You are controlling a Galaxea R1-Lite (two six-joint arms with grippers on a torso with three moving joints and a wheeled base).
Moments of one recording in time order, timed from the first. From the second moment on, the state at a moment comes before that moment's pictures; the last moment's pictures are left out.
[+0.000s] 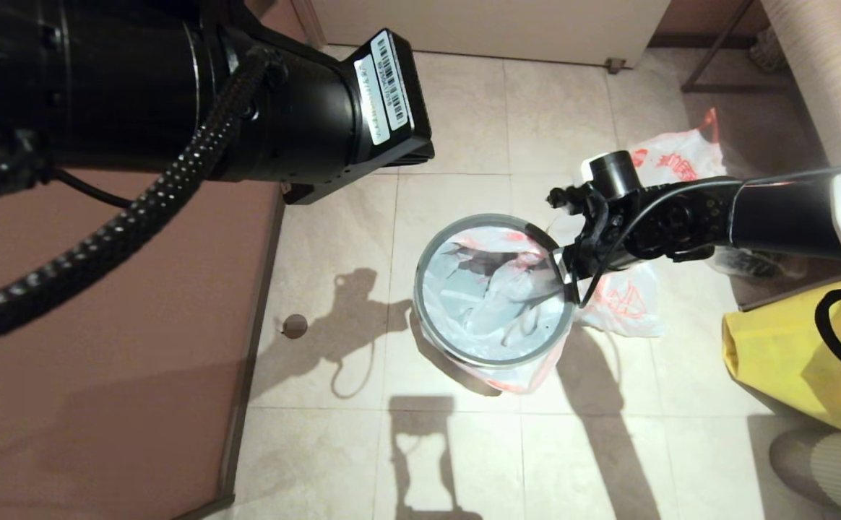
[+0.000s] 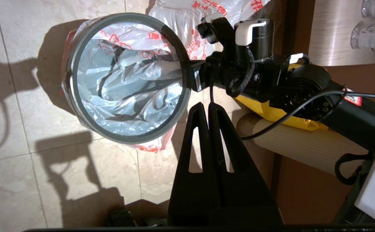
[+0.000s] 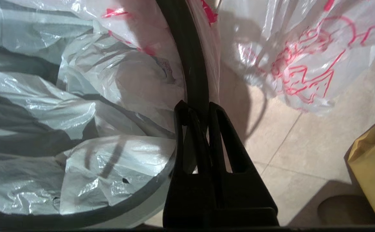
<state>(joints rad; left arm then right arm) -0.92 1.60 -1.73 0.42 0.30 -0.50 0.39 2.19 -1.94 0.42 -0.24 -0.01</state>
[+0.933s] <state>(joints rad) -0.92 1.63 -1.71 0.43 0.27 -0.48 0.39 2.03 -1.76 0.41 -0.24 0.10</state>
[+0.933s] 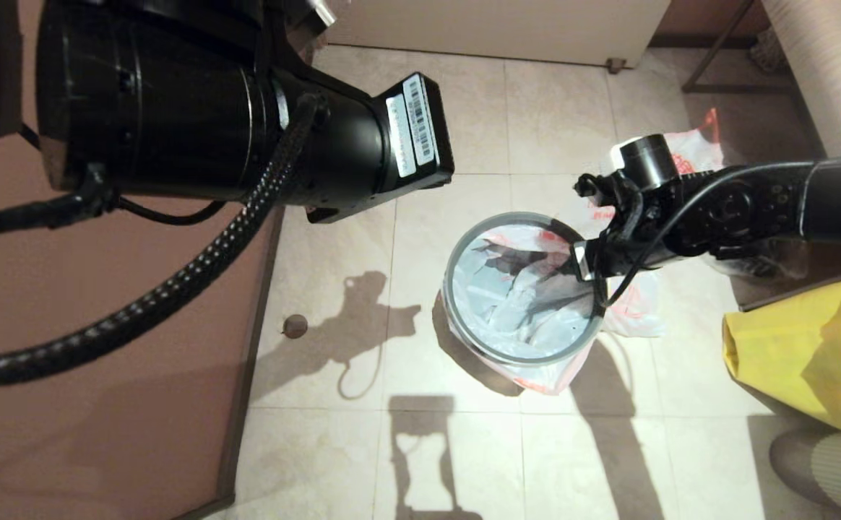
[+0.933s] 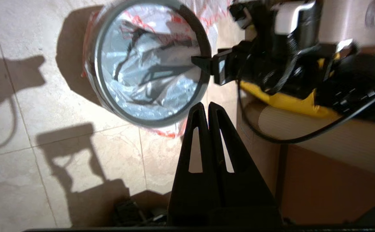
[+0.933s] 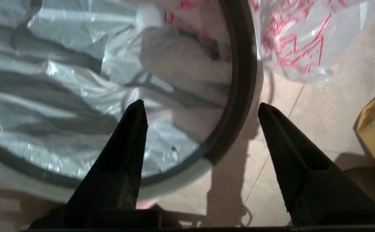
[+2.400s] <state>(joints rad) -0.49 2.27 -1.68 0.12 -0.44 -0.22 0.08 2.11 -1.51 0.07 0.52 0.17</state>
